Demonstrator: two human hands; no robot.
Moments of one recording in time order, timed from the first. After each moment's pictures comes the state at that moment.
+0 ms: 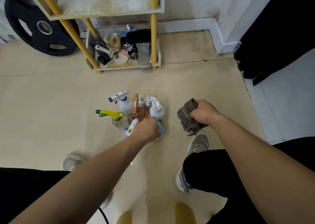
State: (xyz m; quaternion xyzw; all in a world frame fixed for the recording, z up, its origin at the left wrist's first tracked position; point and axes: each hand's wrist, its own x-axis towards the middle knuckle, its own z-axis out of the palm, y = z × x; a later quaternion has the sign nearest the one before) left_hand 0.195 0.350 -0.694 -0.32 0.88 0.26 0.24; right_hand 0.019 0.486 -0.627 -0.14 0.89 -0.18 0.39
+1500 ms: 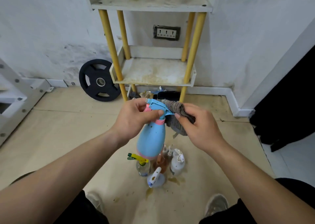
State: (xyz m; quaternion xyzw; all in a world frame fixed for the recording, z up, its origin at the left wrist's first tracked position) left_hand 0.241 0.240 -0.411 -0.29 0.69 0.63 -0.21; right_hand 0.086 0.381 -0.436 -0.50 0.73 -0.46 0.10
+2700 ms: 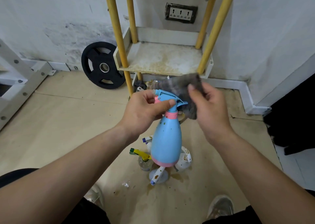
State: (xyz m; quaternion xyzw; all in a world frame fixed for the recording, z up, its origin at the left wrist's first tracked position) left_hand 0.220 0.226 -0.432 -0.33 0.62 0.68 -0.23; right_hand 0.085 0.323 -0.437 -0.32 0.60 -0.68 0.27
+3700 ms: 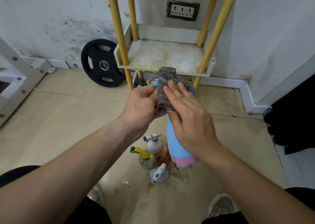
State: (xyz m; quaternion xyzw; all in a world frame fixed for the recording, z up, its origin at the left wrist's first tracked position) left_hand 0.215 0.221 -0.433 -0.35 0.56 0.70 -0.25; right_hand 0.107 0.325 -0.472 -0.61 0.70 -0.35 -0.07
